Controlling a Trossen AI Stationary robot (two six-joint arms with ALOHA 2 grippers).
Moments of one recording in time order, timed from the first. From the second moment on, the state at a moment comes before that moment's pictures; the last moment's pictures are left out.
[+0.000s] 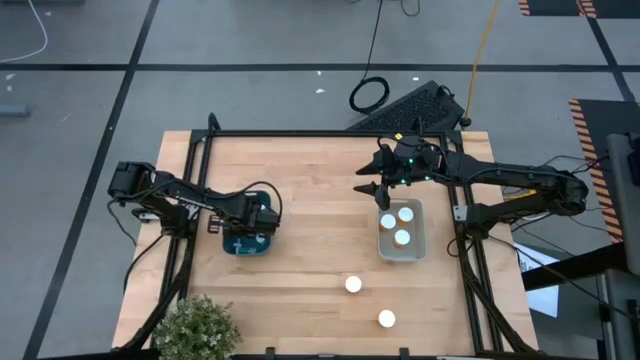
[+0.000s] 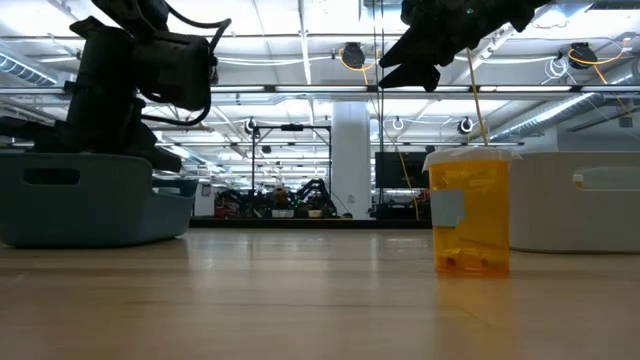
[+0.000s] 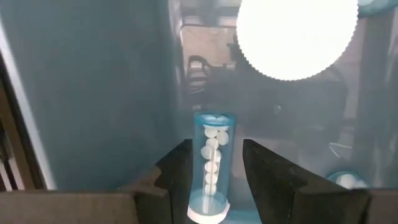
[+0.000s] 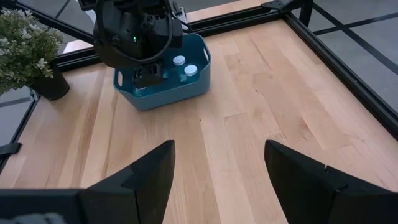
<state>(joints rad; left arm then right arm) -0.08 1.55 0.83 -1.05 -0.02 -1.62 -0.29 1.17 0.89 -0.22 -0.21 0.09</state>
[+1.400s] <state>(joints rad) -0.08 1.55 0.78 -0.97 -0.03 -1.59 -0.29 1.17 0.89 -0.22 -0.21 0.09</state>
